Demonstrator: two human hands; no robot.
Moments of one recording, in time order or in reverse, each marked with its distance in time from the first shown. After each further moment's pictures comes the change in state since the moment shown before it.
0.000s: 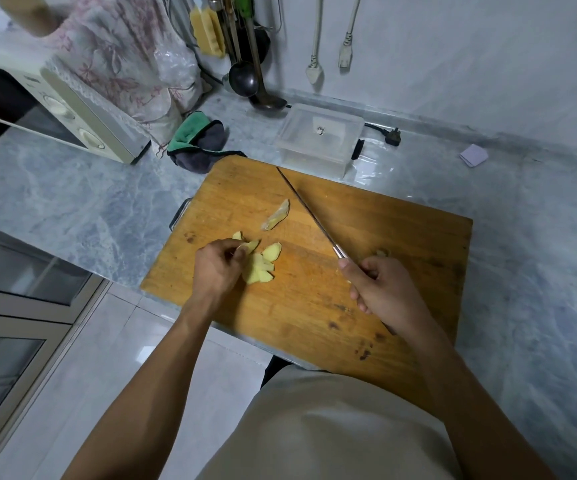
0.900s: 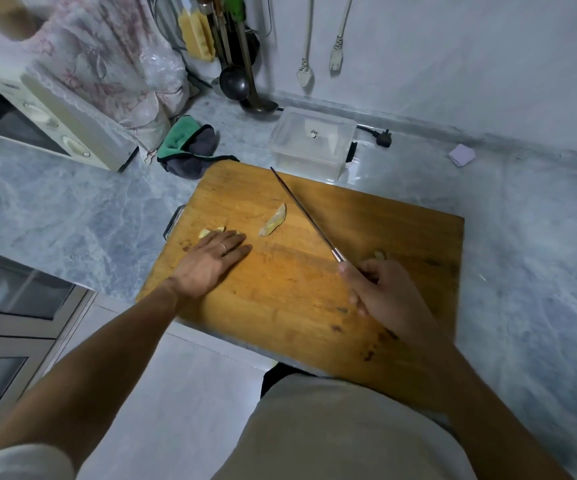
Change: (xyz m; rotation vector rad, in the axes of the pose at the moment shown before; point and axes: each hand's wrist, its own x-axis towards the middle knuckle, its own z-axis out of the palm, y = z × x) left_hand 0.057 -0.055 -0.021 0.765 -0.370 0.780; right_hand -0.007 -0.016 0.005 -0.083 0.017 0.010
